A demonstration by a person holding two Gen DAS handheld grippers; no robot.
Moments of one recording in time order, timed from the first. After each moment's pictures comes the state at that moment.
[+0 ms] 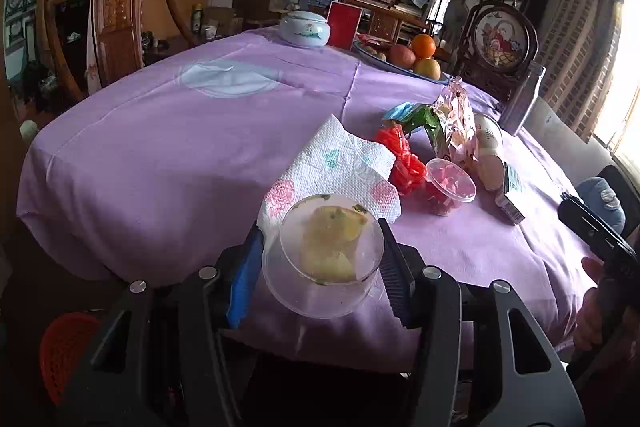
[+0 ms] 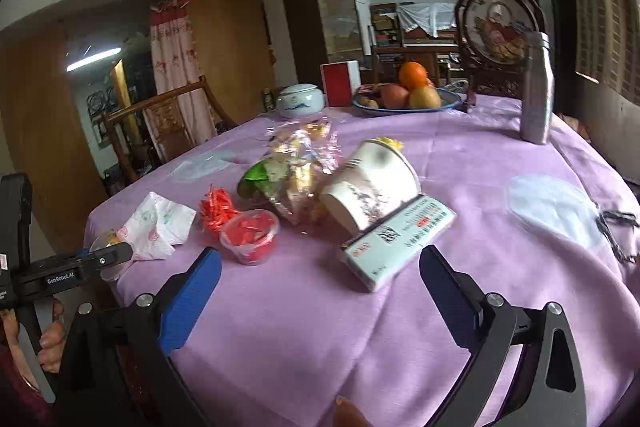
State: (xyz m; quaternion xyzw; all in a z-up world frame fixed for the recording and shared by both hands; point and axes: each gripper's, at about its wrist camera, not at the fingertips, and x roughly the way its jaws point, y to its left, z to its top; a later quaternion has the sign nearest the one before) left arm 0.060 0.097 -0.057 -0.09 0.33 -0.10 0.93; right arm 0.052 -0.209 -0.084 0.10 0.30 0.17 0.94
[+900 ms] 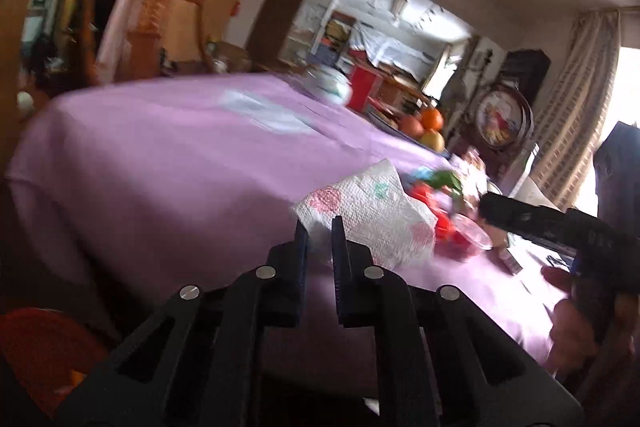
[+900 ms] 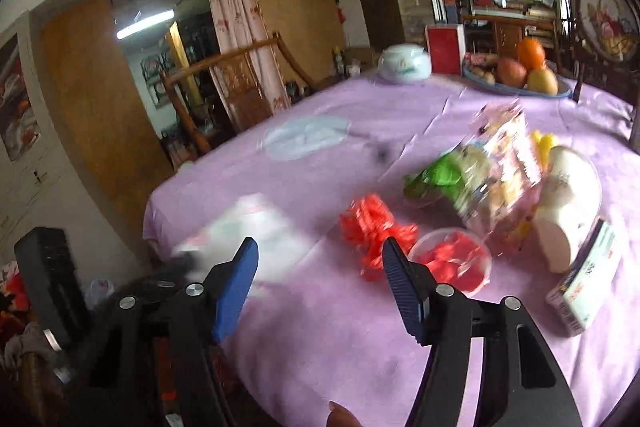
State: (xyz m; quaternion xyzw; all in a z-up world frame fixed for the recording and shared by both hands) left arm 0.033 0.181 -0.080 -0.19 0.21 -0.08 0.96; right arm 0.084 -0.090 -0.063 0.11 0.34 0.29 0.89
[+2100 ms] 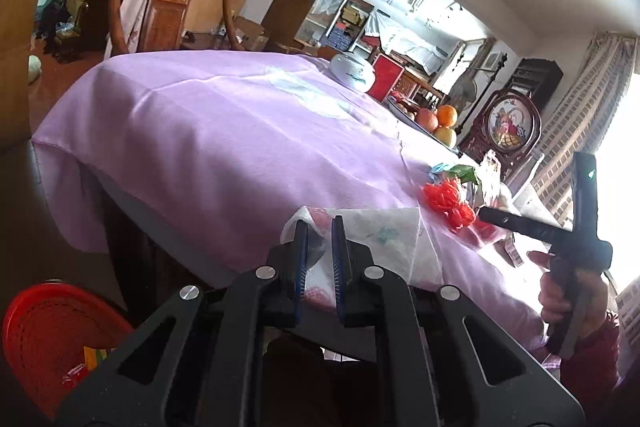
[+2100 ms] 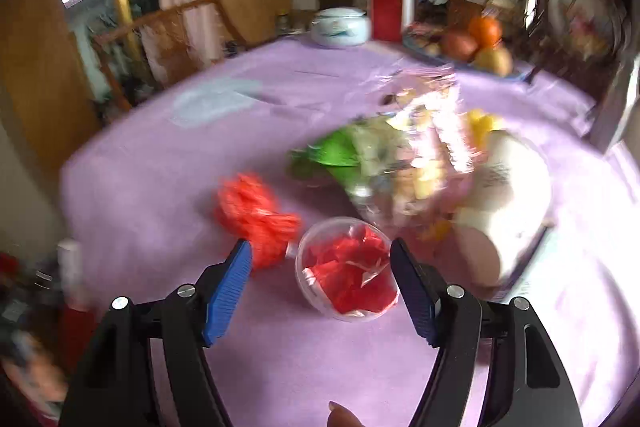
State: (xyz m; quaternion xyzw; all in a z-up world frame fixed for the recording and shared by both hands) left arm 0.027 0.216 -0.098 -0.23 0.26 -0.09 0.93; right arm 0.136 -0.099 -0.097 0.00 0.42 0.17 0.89
